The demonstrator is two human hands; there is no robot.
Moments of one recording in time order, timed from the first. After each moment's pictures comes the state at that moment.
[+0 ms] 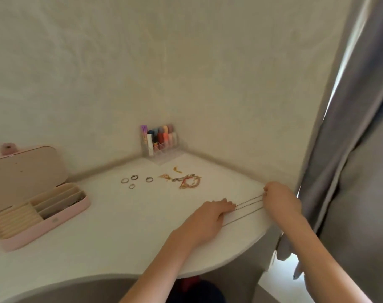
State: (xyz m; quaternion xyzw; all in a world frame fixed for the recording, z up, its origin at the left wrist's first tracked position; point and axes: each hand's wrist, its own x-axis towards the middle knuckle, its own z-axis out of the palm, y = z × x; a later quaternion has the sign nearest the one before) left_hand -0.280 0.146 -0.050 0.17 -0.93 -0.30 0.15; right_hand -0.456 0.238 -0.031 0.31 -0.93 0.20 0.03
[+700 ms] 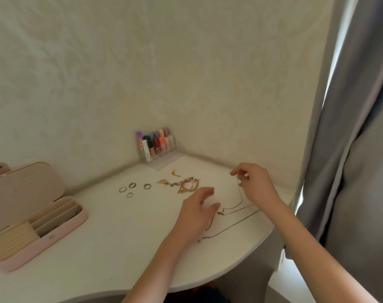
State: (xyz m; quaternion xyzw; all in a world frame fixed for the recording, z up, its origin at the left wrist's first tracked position) left_hand -0.282 0.132 -0.043 0.28 -0.82 -0.41 0.29; right_hand -0.447 0.197 -0.018 0.44 -0.76 0.47 -0.02
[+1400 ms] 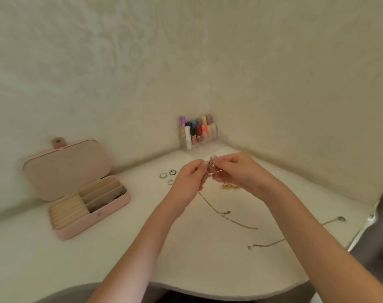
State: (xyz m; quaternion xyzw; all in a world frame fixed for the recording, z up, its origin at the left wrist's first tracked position) left_hand -0.217 0.058 0.004 0.31 -0.71 -0.52 0.37; right_hand -0.360 0.107 0.018 0.49 -0.55 0.53 -0.42
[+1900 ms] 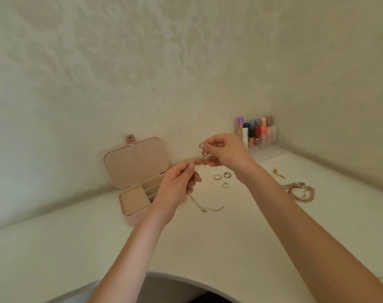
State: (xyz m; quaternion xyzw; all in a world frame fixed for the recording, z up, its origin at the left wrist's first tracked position) left_hand -0.094 0.028 0.016 0.40 -0.62 -0.48 0.47; right_hand -0.243 0.015 0.054 0.55 -0.50 0.55 -0.38
